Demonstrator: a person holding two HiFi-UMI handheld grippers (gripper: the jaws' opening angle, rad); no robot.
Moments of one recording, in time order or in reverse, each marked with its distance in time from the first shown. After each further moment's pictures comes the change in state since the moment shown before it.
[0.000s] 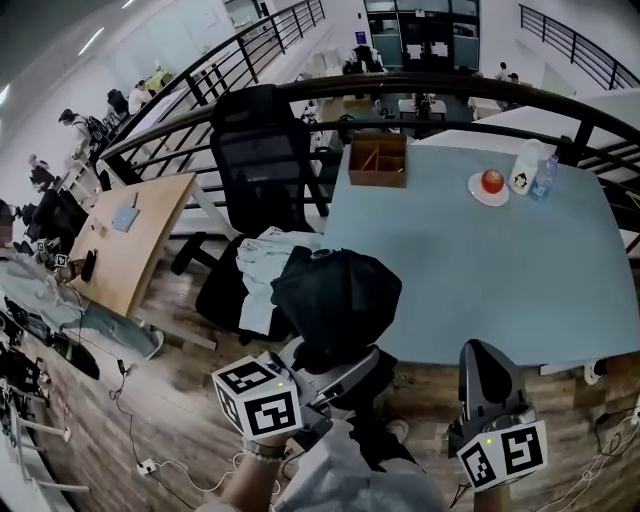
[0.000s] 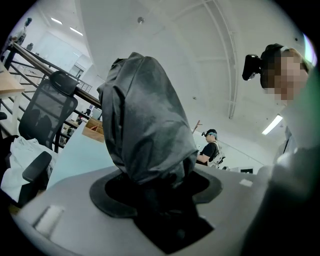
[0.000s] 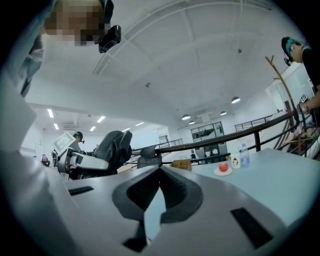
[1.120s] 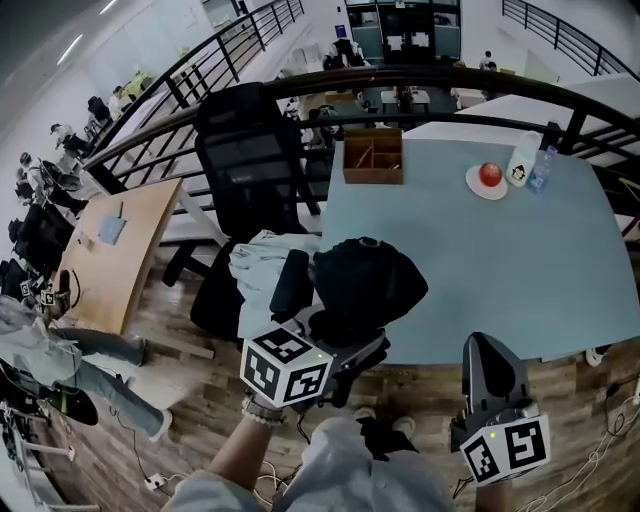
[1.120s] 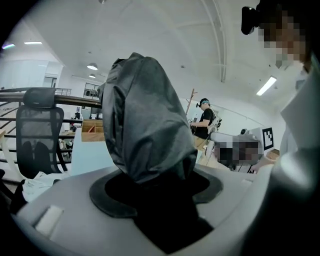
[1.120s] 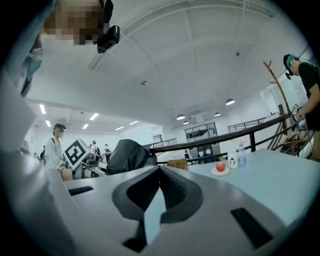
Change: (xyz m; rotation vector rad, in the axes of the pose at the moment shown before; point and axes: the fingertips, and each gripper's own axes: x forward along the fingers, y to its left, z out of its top) left arm 0.035 0.077 -0.009 0.280 0.289 0.015; right arm 0.034 0.011 -0.002 -0.001 0.010 -0.080
